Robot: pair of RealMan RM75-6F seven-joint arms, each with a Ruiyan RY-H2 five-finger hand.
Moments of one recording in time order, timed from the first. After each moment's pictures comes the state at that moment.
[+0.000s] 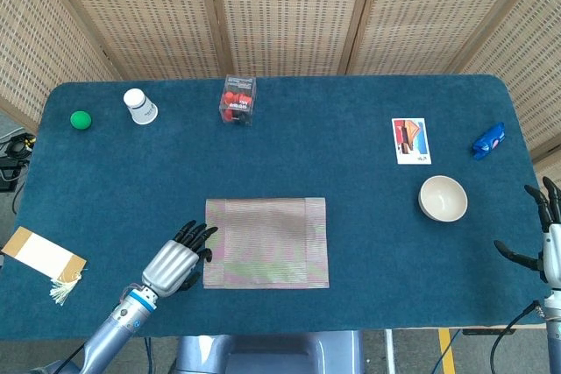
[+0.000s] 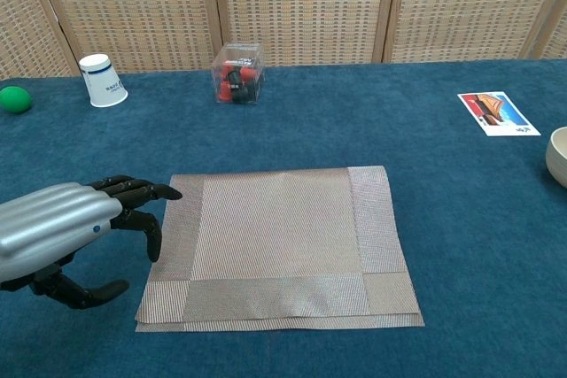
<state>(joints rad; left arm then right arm) -0.40 -1.53 0.03 -1.62 1.53 1.06 0.44 0.10 -1.20 0.17 -1.40 -1.39 1.50 0.32</state>
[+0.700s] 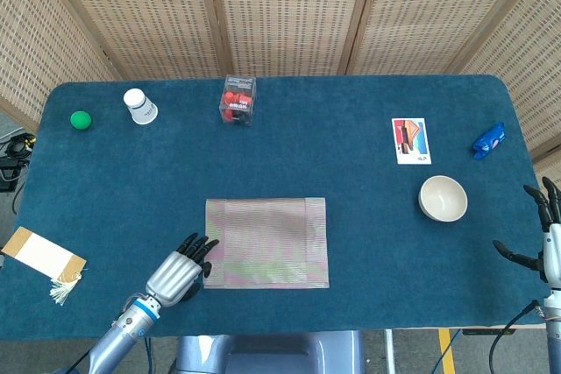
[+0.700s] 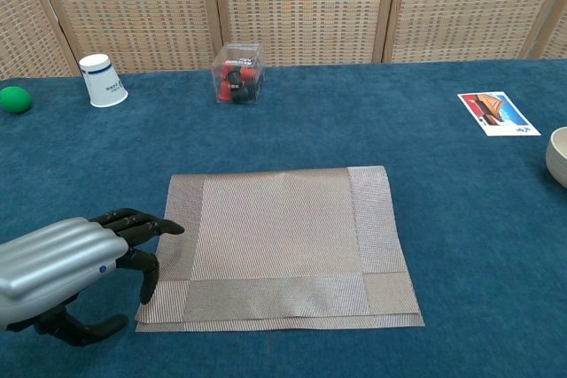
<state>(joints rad) -0.39 -1.59 0.09 -1.55 1.52 1.06 0.46 0.09 -1.20 0.18 -1.41 -1.38 1.49 0.35</state>
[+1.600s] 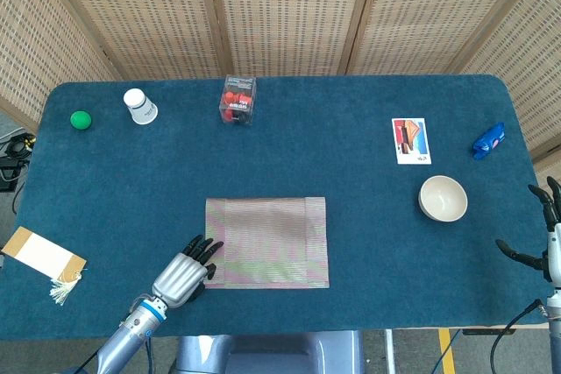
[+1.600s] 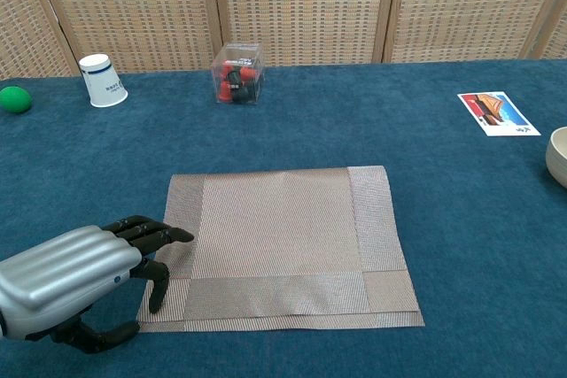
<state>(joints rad) -0.39 -1.64 0.10 -1.51 1.51 1.07 0.50 0.09 -1.19 0.19 -1.41 -1.37 1.48 0.39</state>
